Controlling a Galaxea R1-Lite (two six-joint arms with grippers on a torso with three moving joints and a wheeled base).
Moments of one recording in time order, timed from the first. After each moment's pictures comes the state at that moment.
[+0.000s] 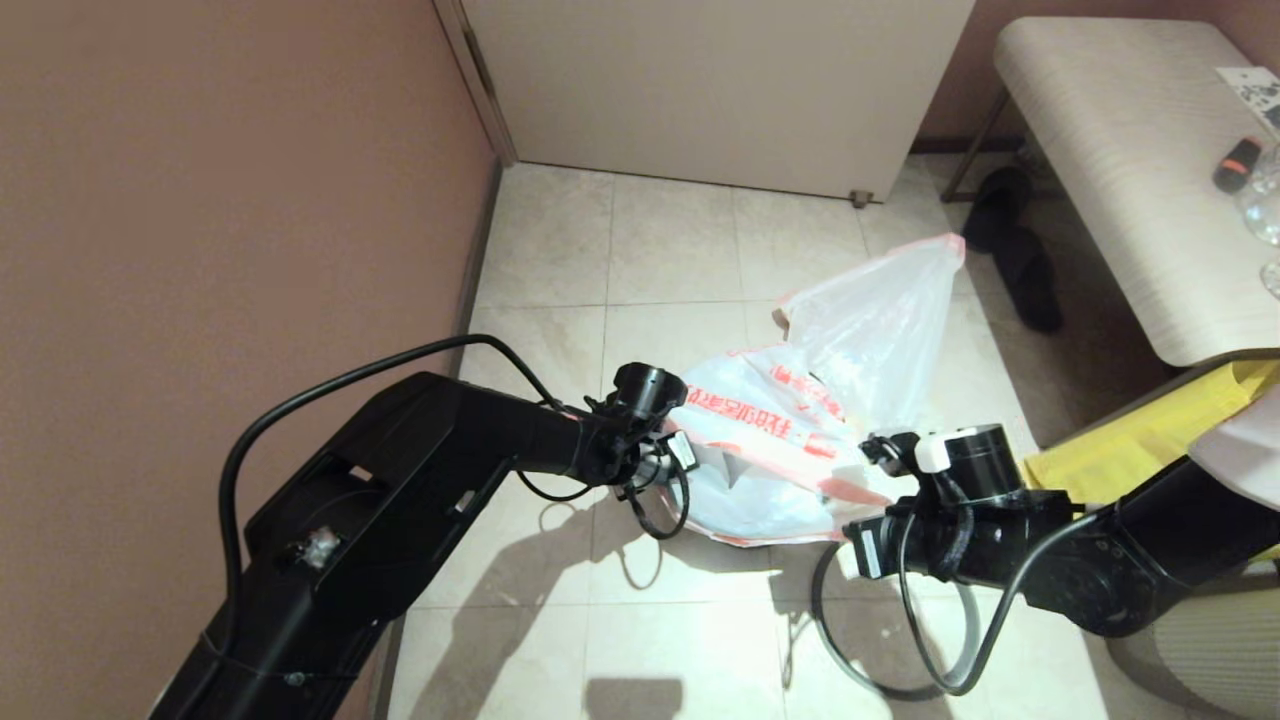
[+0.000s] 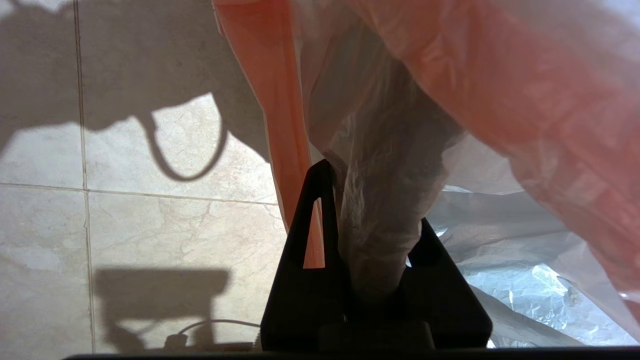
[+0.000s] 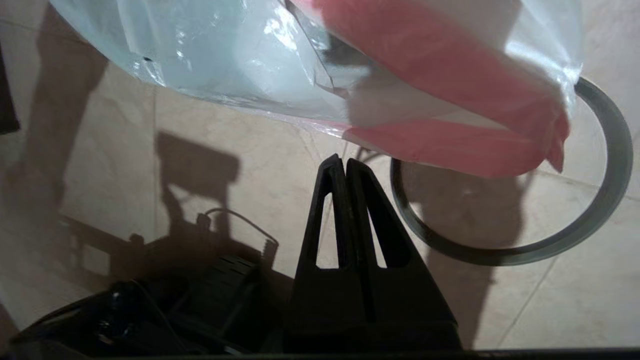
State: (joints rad) left arm -0.54 2.54 -1.85 0.06 0.14 -0.71; right arm 0.39 2.03 -0.79 -0.57 0.05 0.11
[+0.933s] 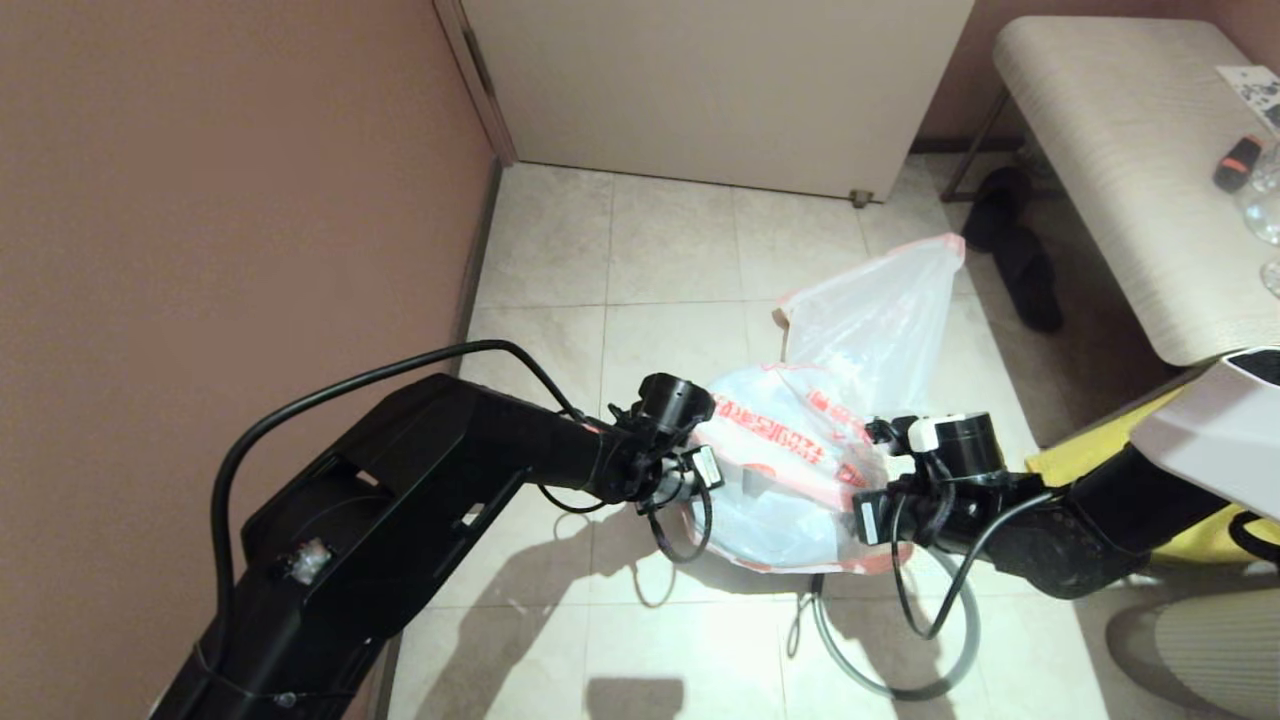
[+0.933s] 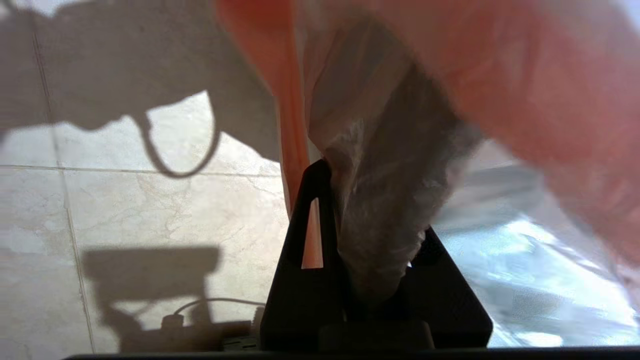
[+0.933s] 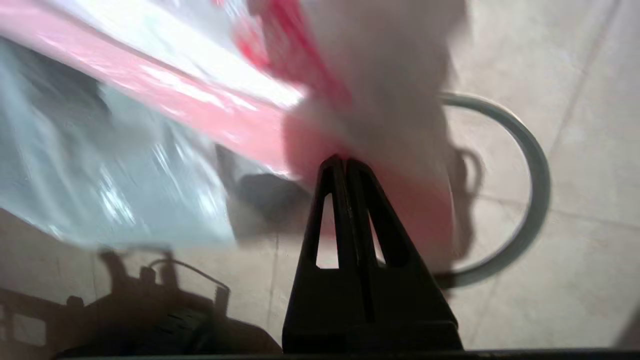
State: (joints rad) left arm -0.60 2.50 -1.78 0.03 0.14 -0.70; right arm 0.30 2.14 -0.89 -0.60 -0.04 0.08
